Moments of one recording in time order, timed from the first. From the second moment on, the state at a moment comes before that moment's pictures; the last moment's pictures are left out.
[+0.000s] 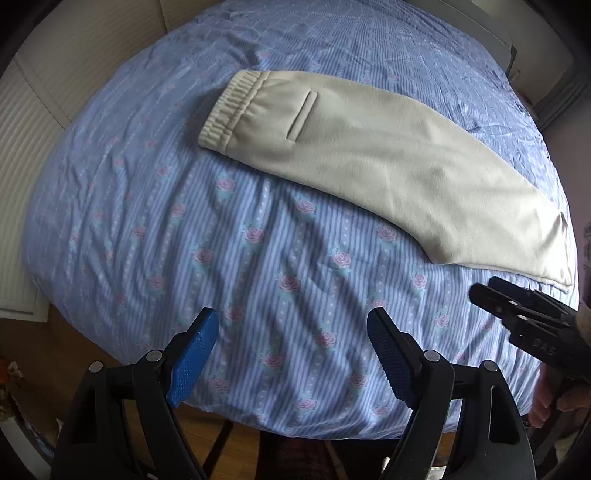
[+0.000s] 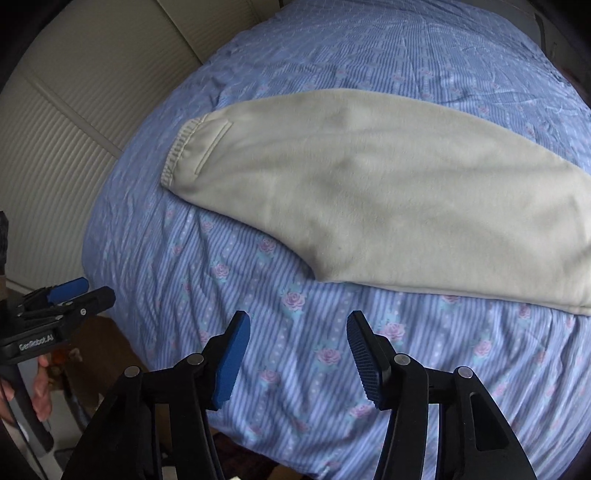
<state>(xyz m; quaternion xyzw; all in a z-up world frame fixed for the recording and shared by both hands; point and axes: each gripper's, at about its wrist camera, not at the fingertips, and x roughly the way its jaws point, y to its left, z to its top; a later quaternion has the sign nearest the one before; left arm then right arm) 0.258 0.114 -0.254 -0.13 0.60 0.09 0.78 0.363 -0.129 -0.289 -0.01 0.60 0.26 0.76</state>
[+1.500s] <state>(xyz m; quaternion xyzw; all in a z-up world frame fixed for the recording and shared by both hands) 0.225 0.076 -0.266 -0.19 0.59 0.18 0.76 0.426 -0.085 -0.370 -0.10 0.59 0.31 0.74</state>
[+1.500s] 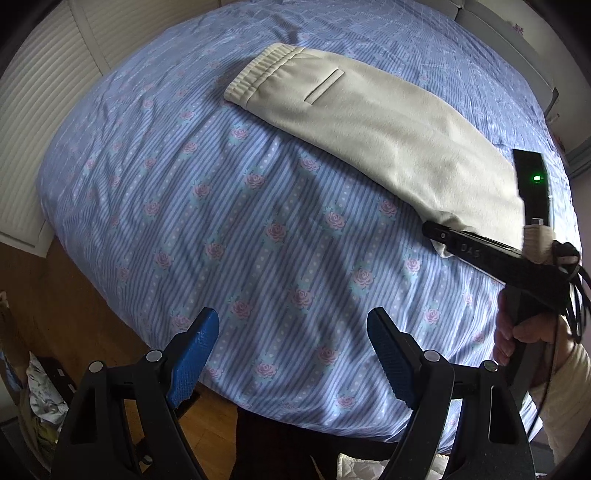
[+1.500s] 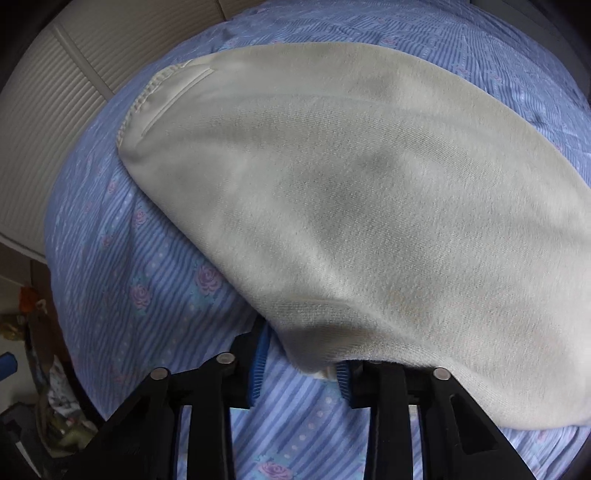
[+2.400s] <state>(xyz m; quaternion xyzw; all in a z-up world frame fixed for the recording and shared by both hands) 0.373 0.251 -0.236 -0.13 0.54 0.08 0.83 0.380 -0.048 -0.264 0.01 0.66 0.30 0.69</state>
